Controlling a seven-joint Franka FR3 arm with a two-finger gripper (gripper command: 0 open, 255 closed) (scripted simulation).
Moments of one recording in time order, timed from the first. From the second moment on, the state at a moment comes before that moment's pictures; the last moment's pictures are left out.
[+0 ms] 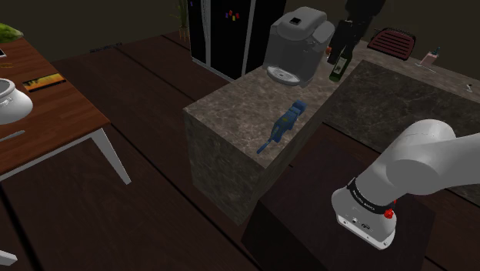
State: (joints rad) arm 0.00 -0.77 0.00 -2.29 -0.05 1.49 0.00
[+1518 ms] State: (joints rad) arm -0.24 -0.30 0.09 -2.58 0.01 2.26 0.69
